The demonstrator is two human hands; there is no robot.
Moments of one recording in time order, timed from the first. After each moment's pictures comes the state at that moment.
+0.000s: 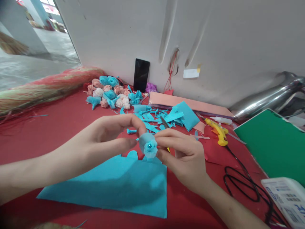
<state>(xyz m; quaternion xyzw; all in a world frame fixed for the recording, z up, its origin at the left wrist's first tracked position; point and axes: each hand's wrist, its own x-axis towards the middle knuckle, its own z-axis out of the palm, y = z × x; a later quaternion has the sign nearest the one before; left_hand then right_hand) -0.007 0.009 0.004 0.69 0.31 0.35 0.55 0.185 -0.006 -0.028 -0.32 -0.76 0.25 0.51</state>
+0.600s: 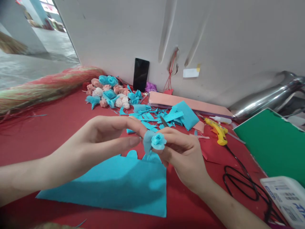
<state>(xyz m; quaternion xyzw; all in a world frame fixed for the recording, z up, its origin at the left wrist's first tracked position) -0.005 0.004 0.004 0.67 0.27 0.39 0.57 0.189 -0.009 -0.040 -0.32 -0.63 0.47 0.53</state>
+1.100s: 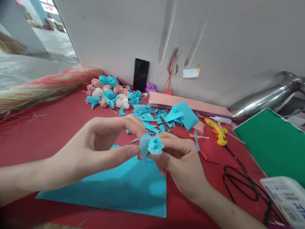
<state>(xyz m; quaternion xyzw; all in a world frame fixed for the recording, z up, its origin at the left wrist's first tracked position) -0.006 0.004 -0.001 0.70 0.23 0.40 0.54 0.176 -0.018 -0.033 -0.34 -0.59 0.52 0.51</state>
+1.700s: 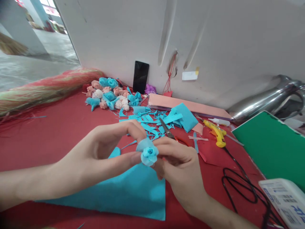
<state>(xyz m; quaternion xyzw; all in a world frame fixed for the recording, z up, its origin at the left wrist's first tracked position) -0.002 0.000 -0.004 0.71 0.23 0.40 0.54 0.171 -0.025 -0.033 -0.35 -0.62 0.44 0.55</state>
